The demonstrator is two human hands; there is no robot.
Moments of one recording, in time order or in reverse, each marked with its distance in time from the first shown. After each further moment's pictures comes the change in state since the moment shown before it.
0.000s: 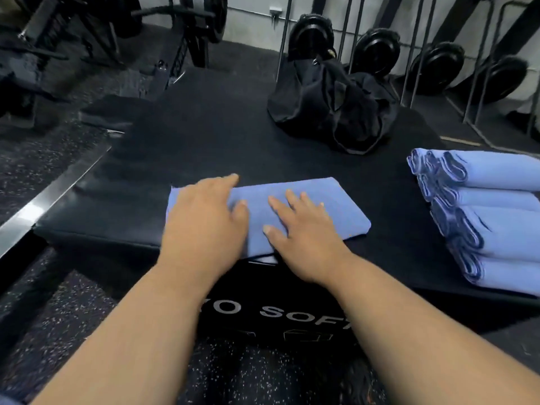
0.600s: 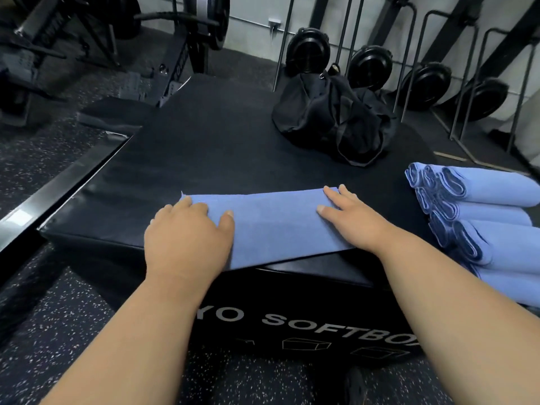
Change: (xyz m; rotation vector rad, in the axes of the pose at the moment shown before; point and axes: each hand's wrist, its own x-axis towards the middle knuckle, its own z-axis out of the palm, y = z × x) left_hand 0.000 -0.037 -0.002 0.222 -0.015 -0.181; right_hand 0.034 0.069 -0.043 0.193 -0.132 0.355
